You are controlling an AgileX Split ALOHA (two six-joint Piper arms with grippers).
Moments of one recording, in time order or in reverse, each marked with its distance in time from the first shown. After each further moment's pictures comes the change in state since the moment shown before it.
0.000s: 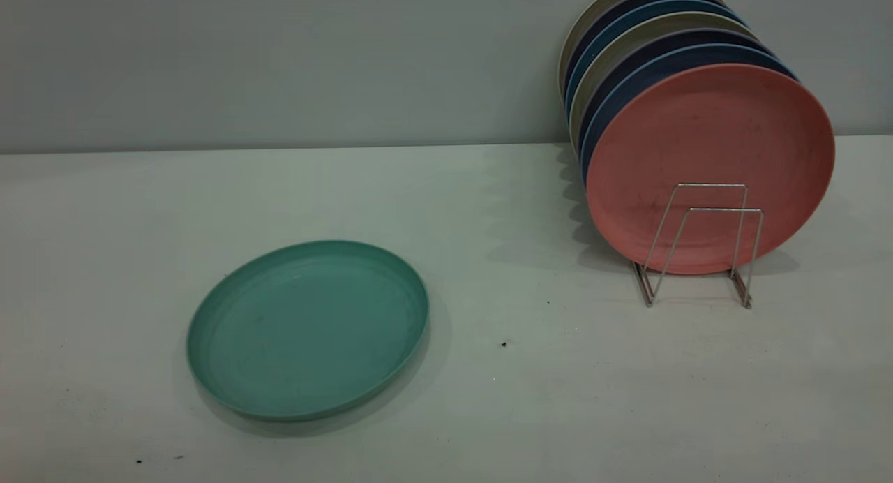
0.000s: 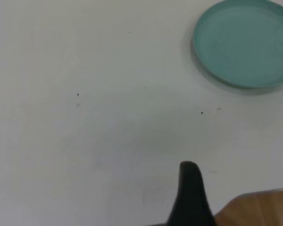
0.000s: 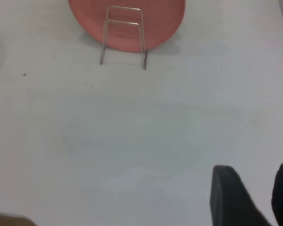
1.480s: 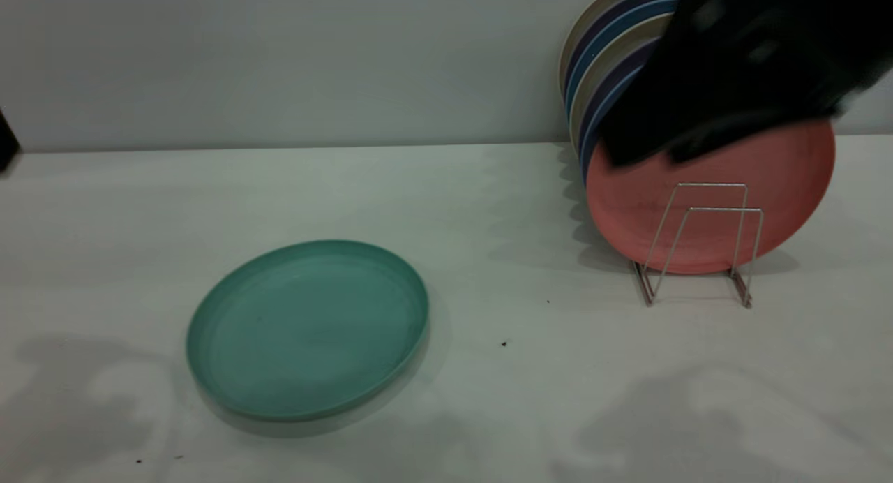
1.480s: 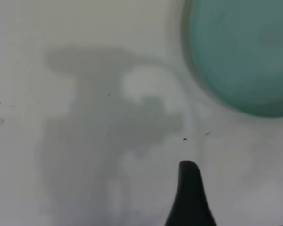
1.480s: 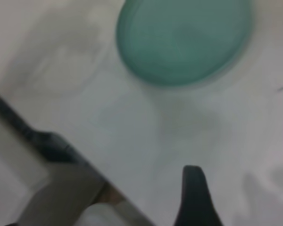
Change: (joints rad) left arm 0.021 1.541 -0.481 -0.146 -0.404 0.062; right arm 0.356 1.475 -0.346 0.904 -0.543 -0.738
